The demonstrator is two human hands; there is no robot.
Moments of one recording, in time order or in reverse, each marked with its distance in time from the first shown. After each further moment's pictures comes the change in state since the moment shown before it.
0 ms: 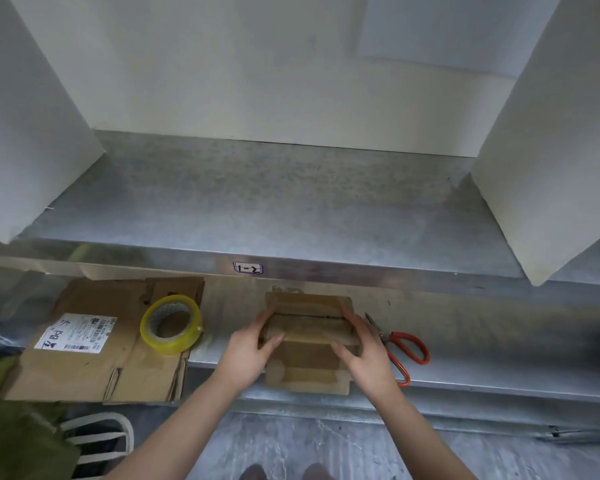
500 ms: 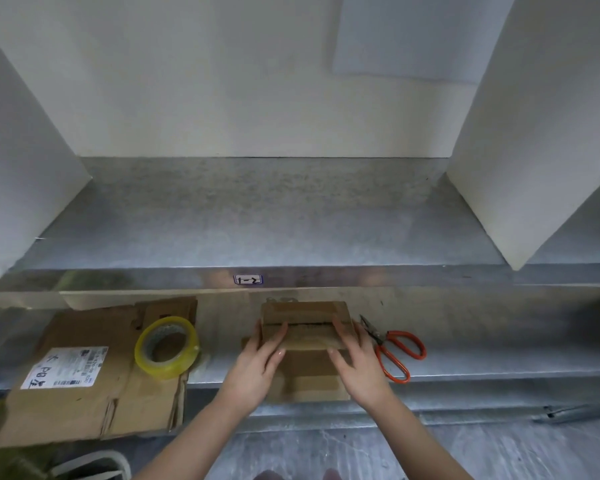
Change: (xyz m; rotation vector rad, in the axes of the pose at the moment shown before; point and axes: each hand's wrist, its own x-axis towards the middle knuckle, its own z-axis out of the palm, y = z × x) left_hand -0.008 -0.004 0.007 0.120 -0.117 0.108; right_hand -0.009 -0.002 0.021 -0.061 0.014 0.006
